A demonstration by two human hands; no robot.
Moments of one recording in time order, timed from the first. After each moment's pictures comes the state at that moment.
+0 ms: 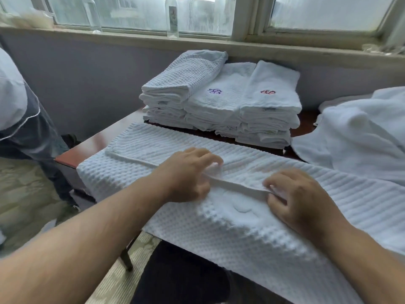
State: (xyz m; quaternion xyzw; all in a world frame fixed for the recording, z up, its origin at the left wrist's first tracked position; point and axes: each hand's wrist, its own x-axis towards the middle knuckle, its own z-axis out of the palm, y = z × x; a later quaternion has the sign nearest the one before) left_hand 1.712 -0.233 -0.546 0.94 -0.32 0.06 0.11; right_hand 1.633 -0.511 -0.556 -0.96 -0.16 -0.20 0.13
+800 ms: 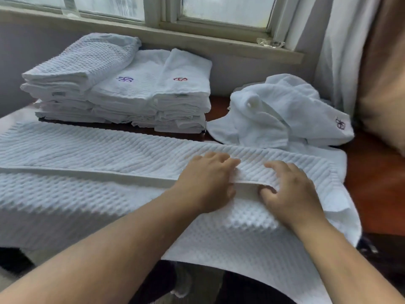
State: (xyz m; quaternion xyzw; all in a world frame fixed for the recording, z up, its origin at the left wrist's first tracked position) left_hand 1.651 -0.432 -0.547 0.88 -0.43 0.09 0.15; right_hand 1.545 -0.603 -0.551 -0.95 0.18 -0.22 0.16
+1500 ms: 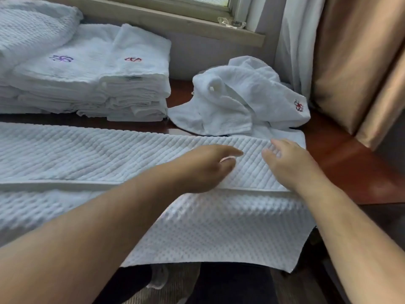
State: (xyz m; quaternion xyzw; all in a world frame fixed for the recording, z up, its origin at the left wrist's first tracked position) left_hand 1.648 -0.479 -0.535 0.80 -0.49 -0.15 0.32; right_hand 1.542 -0.692 -0.532 -0.94 0.30 -0.11 0.14
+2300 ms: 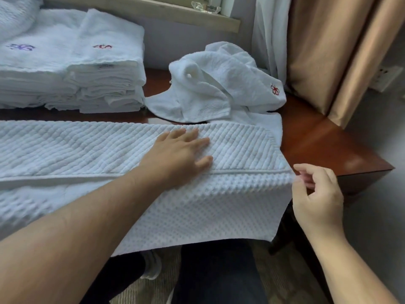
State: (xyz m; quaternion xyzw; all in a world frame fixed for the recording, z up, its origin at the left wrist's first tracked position) left_hand 1.654 -0.481 -0.568 0.87 -0.48 0.00 0.14; right_hand 1.417 -0.673 -0.592 -0.83 0.30 -0.43 0.18
